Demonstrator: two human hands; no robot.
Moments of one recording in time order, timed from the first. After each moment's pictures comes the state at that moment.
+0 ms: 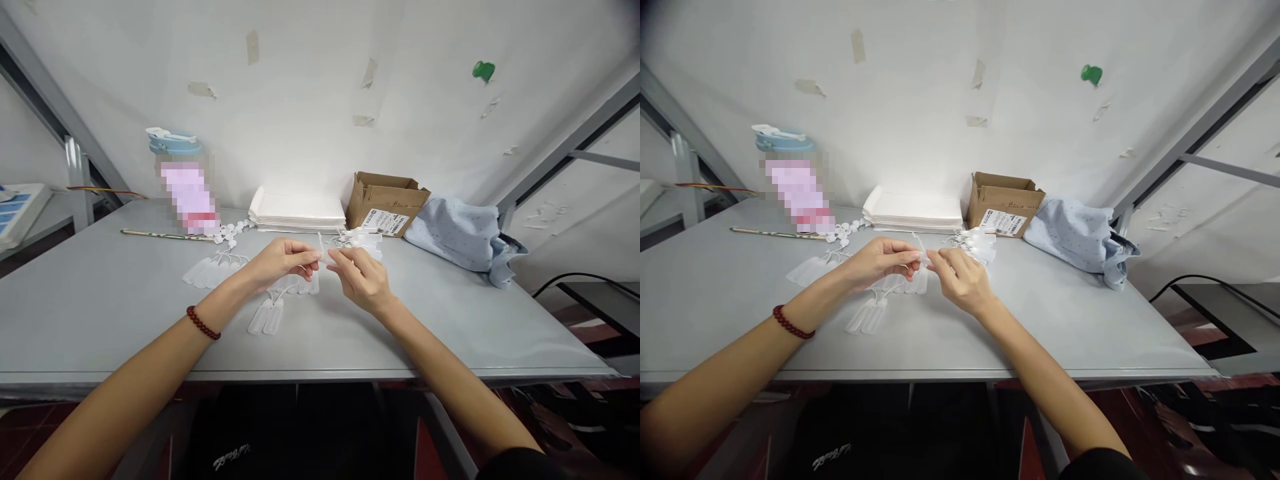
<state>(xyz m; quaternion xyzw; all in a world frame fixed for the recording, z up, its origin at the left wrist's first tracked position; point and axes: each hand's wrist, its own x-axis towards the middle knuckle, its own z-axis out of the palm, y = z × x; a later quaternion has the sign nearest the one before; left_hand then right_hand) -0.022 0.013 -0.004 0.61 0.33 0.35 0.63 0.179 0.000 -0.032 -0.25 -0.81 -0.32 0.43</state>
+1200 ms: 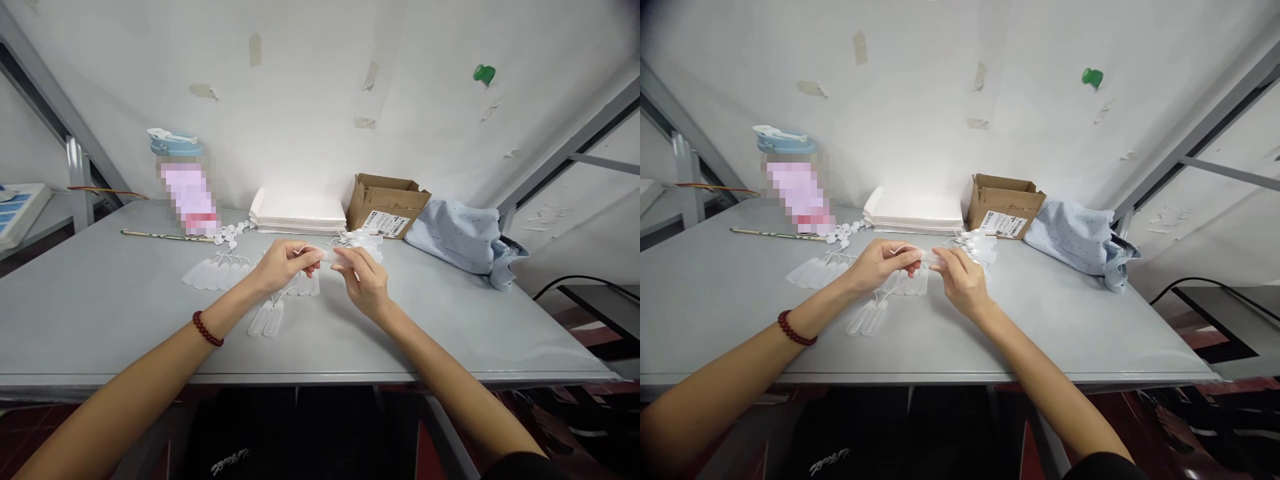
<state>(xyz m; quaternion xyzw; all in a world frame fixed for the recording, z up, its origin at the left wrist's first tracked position) -0.015 0.006 -0.007 0.68 0.34 0.42 0.49 0.175 -0.006 -0.036 -0.32 -0.80 -0.06 0.51</state>
